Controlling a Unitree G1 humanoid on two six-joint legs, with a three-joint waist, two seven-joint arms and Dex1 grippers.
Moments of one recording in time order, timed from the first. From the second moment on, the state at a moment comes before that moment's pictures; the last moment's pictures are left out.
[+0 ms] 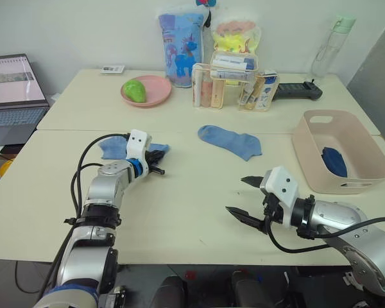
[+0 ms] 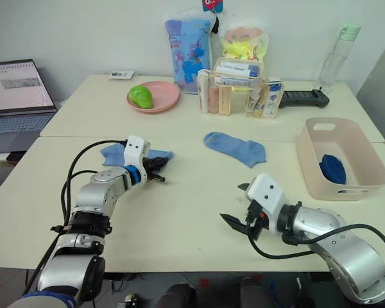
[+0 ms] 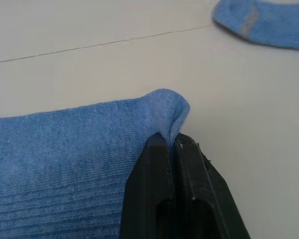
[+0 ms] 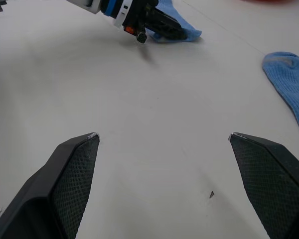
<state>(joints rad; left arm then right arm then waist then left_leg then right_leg) -0.64 0.37 0.08 0.41 -0.23 0.55 -0.56 -0.14 -0.65 0.08 -0.82 0.46 0.90 0.58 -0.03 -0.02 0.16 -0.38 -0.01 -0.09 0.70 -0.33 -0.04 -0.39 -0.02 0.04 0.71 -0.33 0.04</state>
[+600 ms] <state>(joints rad) -0.57 0.01 0.02 0.08 -0.38 0.87 -0.37 -0.11 -0.69 0.02 -0.83 0.47 0.91 0.56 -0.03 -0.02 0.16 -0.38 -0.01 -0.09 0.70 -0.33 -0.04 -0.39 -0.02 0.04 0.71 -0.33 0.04</state>
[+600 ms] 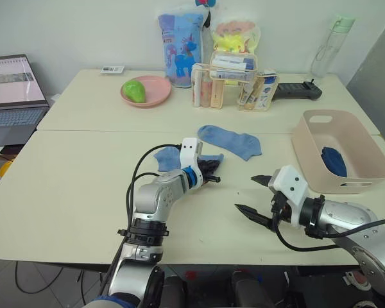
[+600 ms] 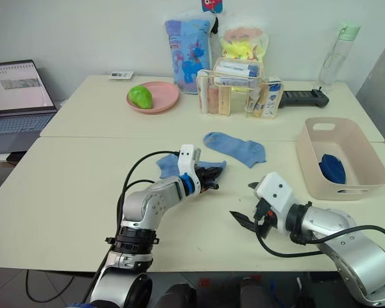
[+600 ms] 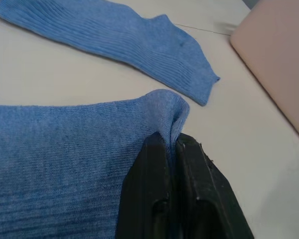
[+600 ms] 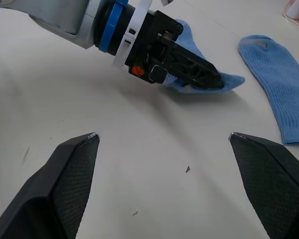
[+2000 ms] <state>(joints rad) -0.58 0.34 0.14 0.29 -0.35 0.70 -0.44 -0.23 -0.68 0.04 -0.80 0.53 0.94 0.55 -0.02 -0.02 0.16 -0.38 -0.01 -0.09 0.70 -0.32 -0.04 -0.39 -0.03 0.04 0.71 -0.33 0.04</state>
